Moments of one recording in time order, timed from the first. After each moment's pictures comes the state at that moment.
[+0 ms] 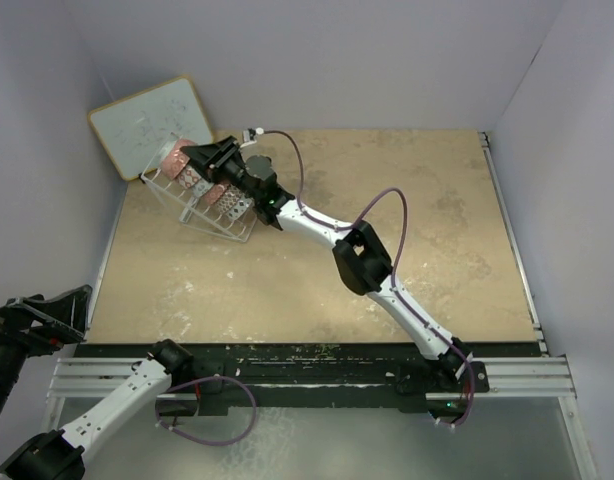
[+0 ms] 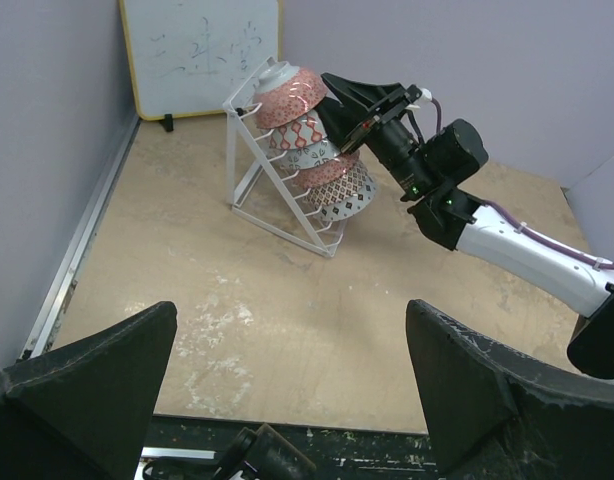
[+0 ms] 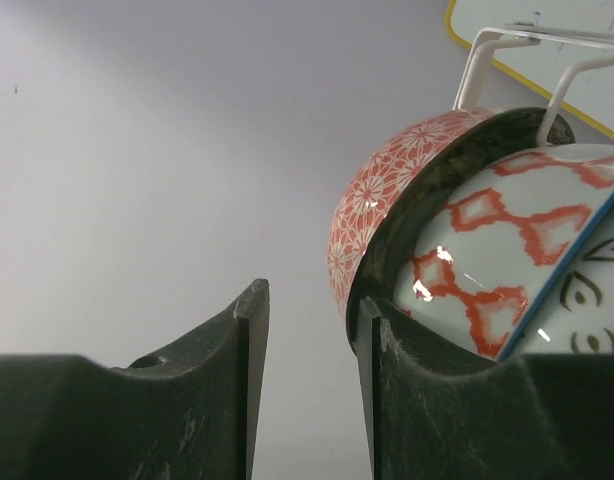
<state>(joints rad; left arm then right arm) -0.58 0.49 1.86 -1.49 -0.55 -0.42 0.84 2.72 2.42 0.58 -0.07 1.52</state>
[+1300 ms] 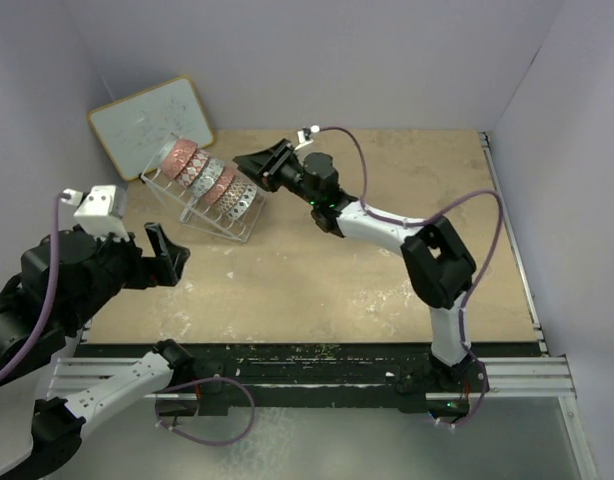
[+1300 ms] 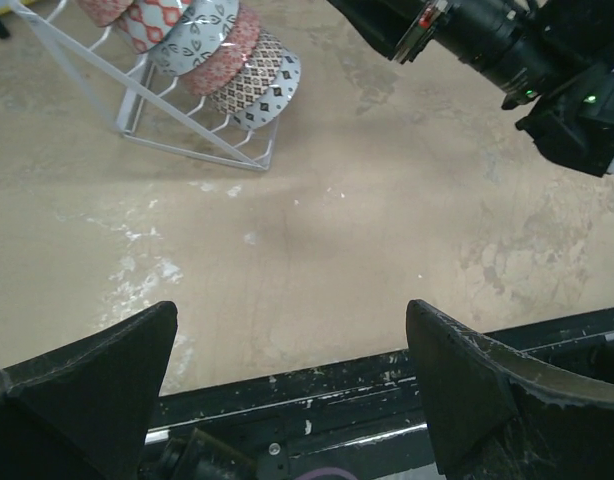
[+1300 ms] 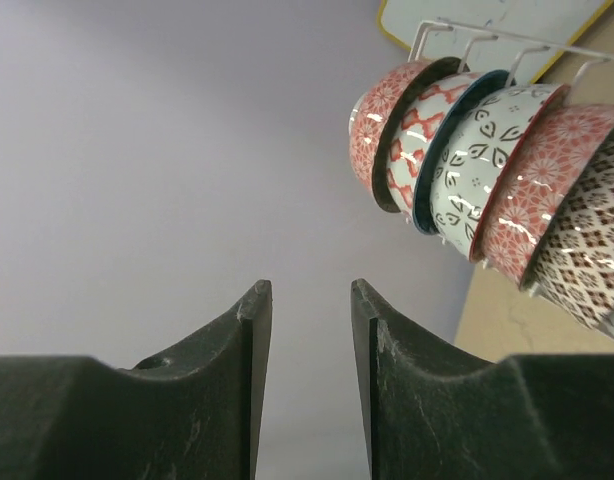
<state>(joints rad) -0.64 0.76 1.66 -1.37 -0.35 -0.44 0.74 2.04 1.49 0.65 -0.15 1.40</state>
